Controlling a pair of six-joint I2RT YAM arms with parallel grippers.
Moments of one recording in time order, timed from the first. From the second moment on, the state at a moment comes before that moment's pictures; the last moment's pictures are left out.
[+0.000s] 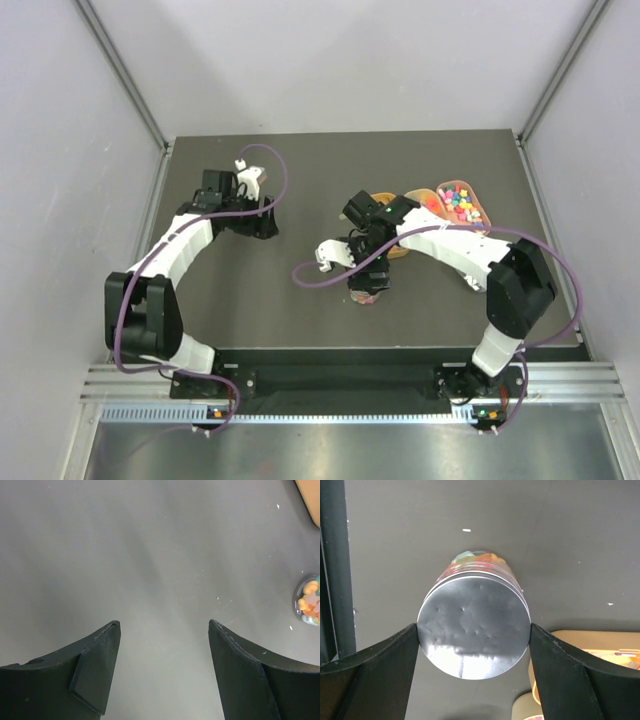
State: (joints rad) left arm -0.13 1.49 1.07 -0.44 0.41 0.07; right arm 0.77 1.70 1.37 -1.03 -0.31 -1.01
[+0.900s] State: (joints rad) left arm -0.13 1.53 1.10 -0.44 0.40 0.07; right arm 0.76 1.71 1.32 -0.96 -0.32 -1.00
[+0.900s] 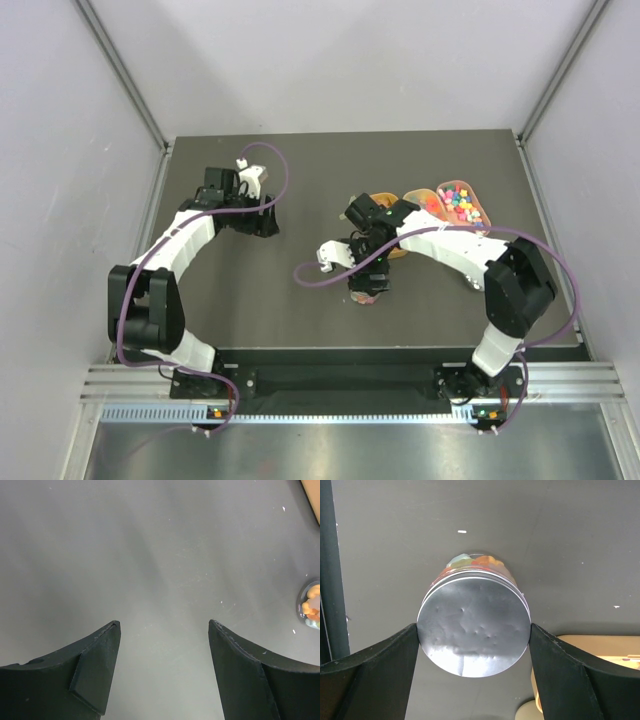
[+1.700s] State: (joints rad) left arm -0.13 1.54 1.10 -0.44 0.40 0.07; right arm 0.75 1.71 1.27 -0.93 -0.31 -0.97
